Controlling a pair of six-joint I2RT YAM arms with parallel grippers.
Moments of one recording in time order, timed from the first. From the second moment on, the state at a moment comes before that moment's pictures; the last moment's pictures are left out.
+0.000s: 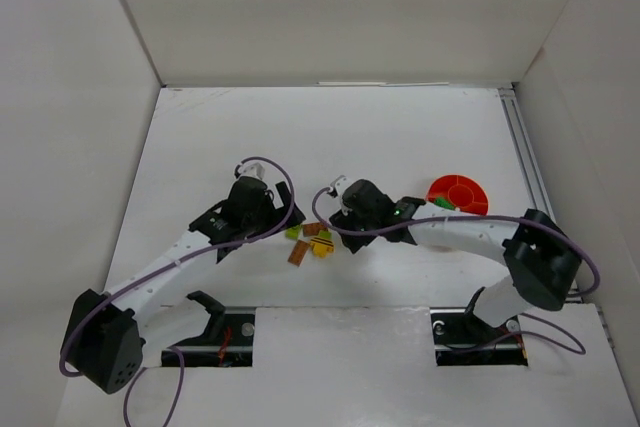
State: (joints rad) left arm -0.55 1.03 0.60 -0.37 0.00 -0.83; right arm 0.88 1.46 0.91 -0.35 0.06 0.16
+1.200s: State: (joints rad) left arm -0.55 0.99 0.58 -0.39 0.00 -0.83; right arm 0.90 1.48 0.97 -0.42 0.31 0.30
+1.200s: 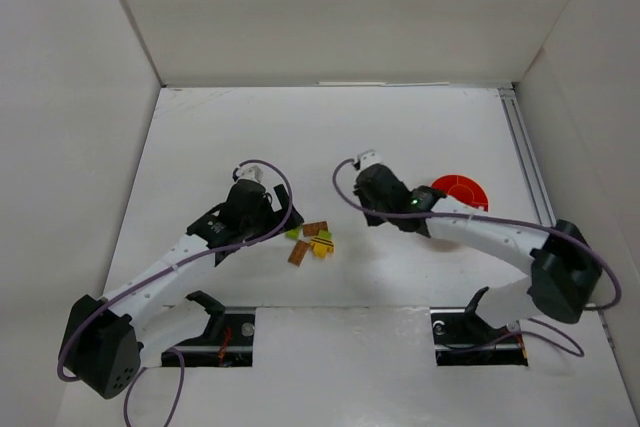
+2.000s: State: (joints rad) left arm -0.55 1.07 0.58 -0.36 0.02 -0.83; right arm 0.05 0.88 0.82 -0.73 0.32 0.34
